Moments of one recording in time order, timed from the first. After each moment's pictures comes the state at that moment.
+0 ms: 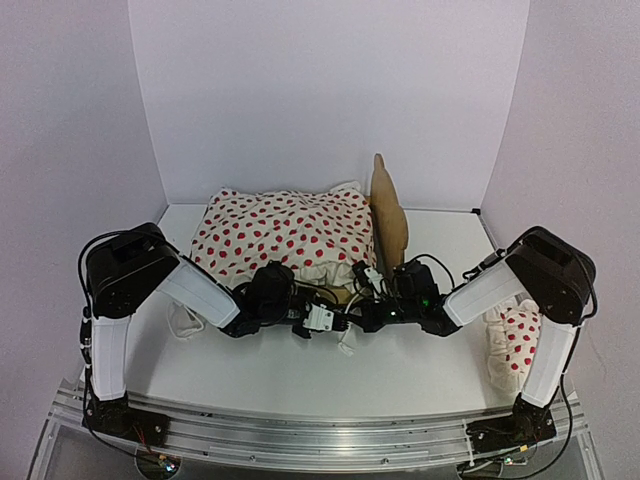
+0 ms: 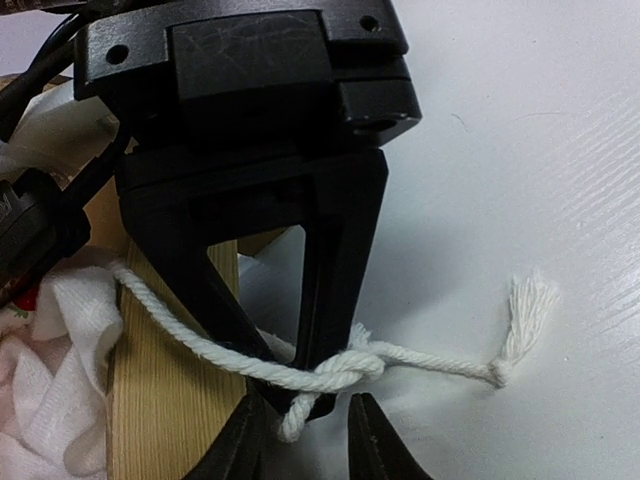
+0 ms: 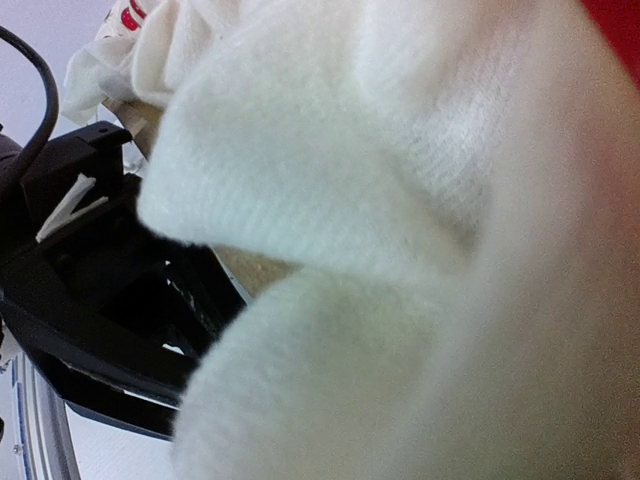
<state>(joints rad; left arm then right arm) -0.92 2.04 0.96 0.67 0.34 1.03 0.71 1.89 0.75 0.59 -0.42 0.31</state>
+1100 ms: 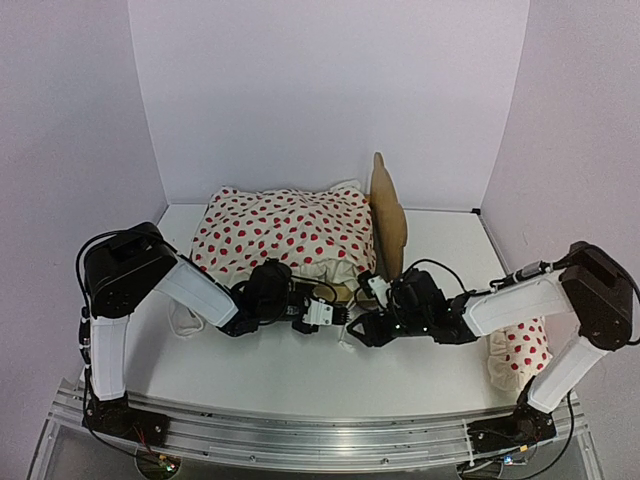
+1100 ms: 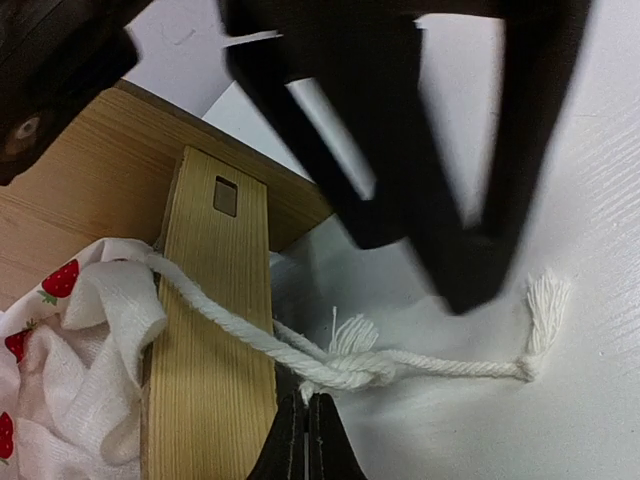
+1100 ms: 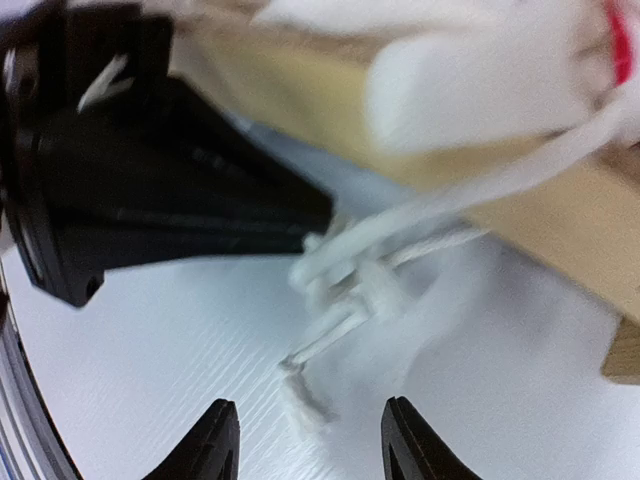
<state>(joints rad) -0.91 2.04 0.96 0.71 0.30 1.01 0.85 1.62 0.69 0.23 -0.09 0.34</state>
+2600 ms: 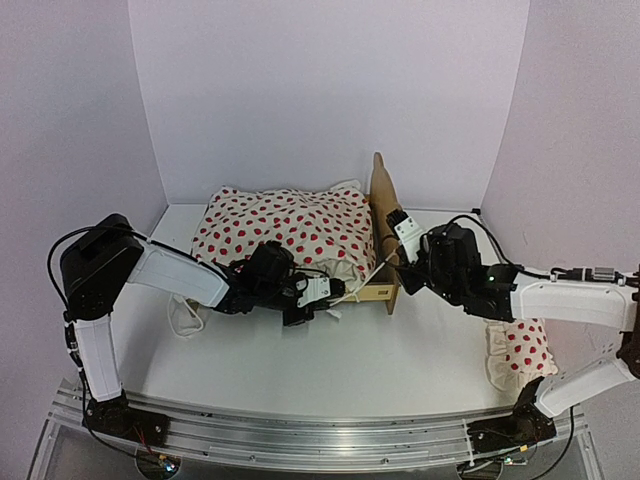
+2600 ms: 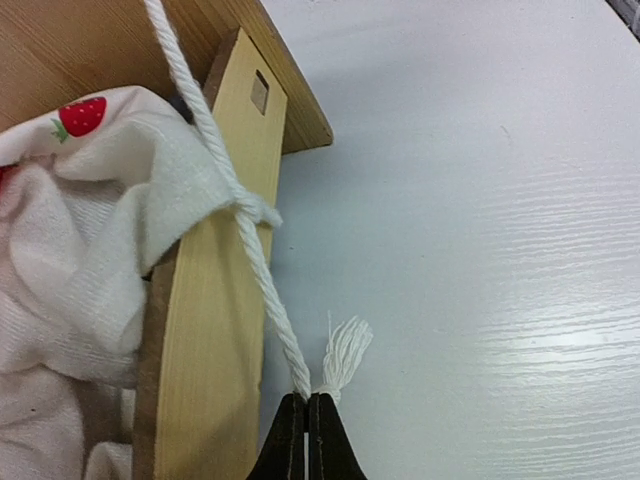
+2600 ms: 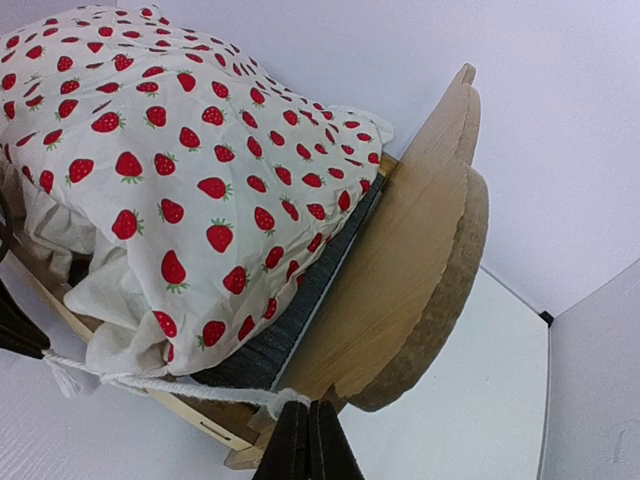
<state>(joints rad) -0.89 1.91 1.04 0.25 0.27 0.65 0.82 1.31 0.80 0.07 0.46 -0.20</state>
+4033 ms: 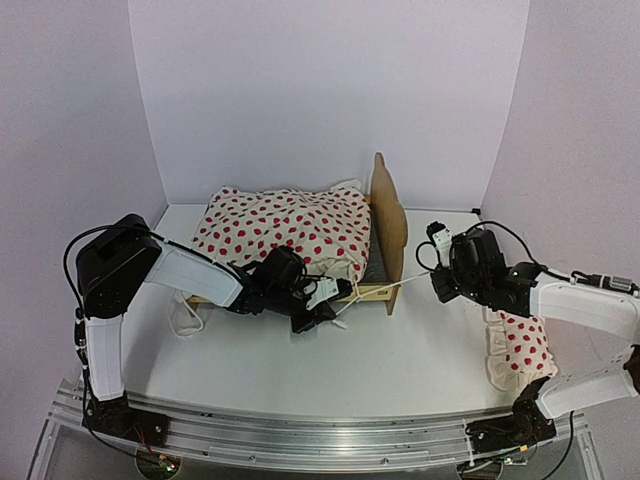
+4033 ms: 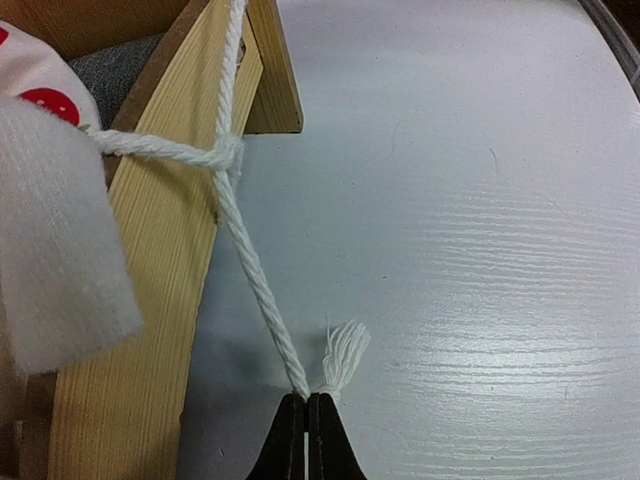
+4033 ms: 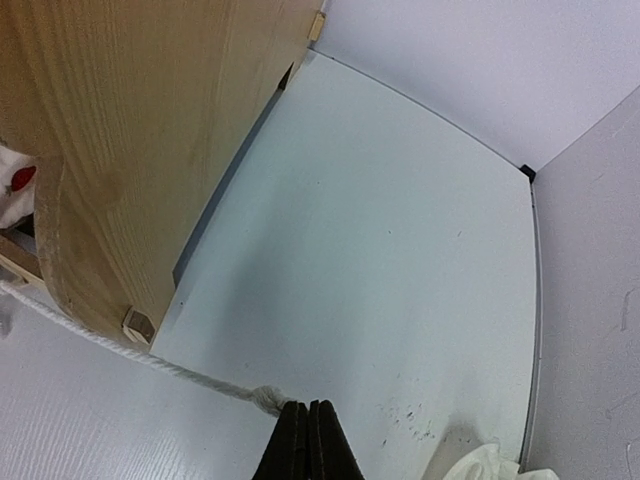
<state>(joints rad) -0.90 2.00 1.13 0.17 0.32 0.44 0.63 1.21 0.74 -0.21 0.42 -0.06</state>
